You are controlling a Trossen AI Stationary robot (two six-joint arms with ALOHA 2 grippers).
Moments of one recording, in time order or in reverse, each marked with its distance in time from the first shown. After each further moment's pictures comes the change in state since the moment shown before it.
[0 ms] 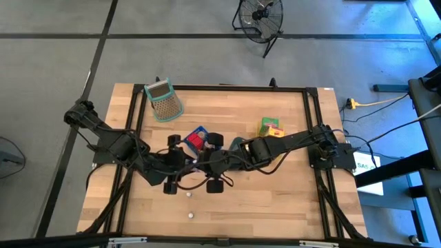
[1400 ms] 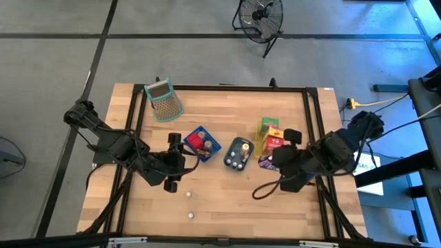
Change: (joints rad) left arm 0.004 0.000 0.000 0.000 -0.076 0.135; right arm 0.276 -0.489 -0.270 -0.773 0.092 0.549
